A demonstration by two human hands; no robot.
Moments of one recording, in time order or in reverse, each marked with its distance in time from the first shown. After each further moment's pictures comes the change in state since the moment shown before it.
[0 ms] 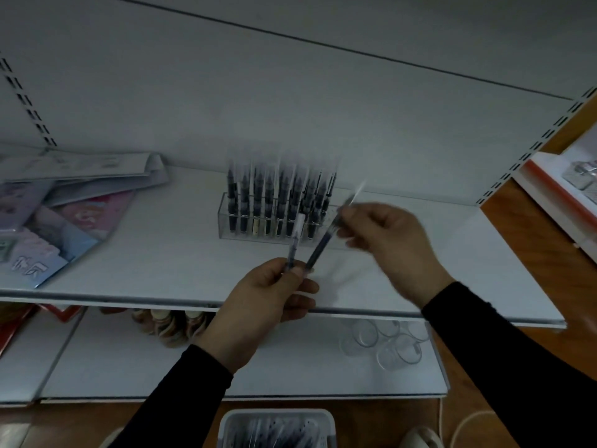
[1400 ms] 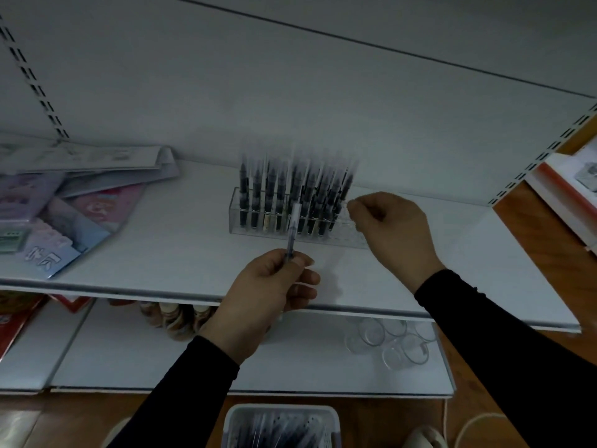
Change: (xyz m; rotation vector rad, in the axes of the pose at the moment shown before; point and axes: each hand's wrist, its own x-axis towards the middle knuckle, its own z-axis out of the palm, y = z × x) left_hand 0.004 0.002 -0.008 -0.039 0.064 0.018; right_hand 0.016 0.007 0.008 -0.551 0.131 -0.166
